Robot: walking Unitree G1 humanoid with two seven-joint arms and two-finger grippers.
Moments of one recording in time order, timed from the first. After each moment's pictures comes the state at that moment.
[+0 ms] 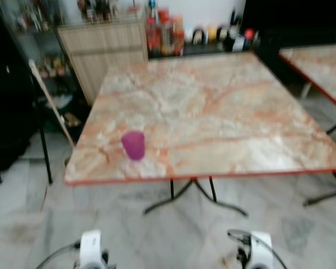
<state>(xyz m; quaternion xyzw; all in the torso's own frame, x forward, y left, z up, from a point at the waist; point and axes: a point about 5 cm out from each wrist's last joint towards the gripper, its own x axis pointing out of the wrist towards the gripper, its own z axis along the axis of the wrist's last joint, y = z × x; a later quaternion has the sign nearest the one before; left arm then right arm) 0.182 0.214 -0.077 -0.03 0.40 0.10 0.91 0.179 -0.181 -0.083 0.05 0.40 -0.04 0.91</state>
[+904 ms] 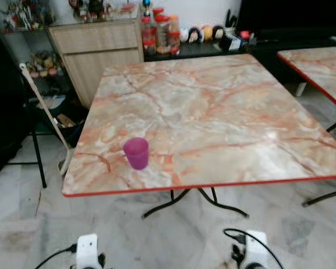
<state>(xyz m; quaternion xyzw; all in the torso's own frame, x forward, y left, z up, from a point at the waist) 0.178 0.214 -0.079 -0.03 0.40 0.10 0.91 0.185 -0.174 -0.080 0.06 0.40 -0.03 0.92</state>
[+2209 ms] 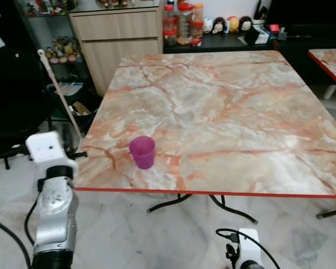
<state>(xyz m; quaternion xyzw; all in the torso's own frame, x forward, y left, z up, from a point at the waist) 0.300 0.212 0.156 0.01 -0.14 0.11 0.98 0.184 -0.189 -0.081 0.03 0.42 -0.03 0.91</state>
